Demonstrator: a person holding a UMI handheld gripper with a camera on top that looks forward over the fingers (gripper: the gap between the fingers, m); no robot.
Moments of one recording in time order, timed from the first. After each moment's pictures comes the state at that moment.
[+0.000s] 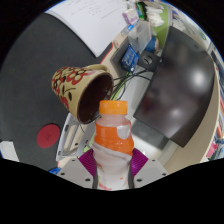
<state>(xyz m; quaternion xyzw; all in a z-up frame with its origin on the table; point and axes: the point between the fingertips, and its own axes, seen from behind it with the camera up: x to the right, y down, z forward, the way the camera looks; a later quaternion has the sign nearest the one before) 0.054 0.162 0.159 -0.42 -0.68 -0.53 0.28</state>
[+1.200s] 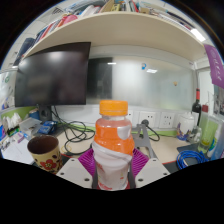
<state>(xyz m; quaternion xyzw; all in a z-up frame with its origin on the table) 0.108 0.162 0.083 -0.78 -0.06 0.03 0.63</state>
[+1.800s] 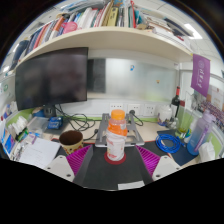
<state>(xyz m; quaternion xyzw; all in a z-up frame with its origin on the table) 0.105 0.019 0.134 -0.83 0.00 -0.01 0.55</state>
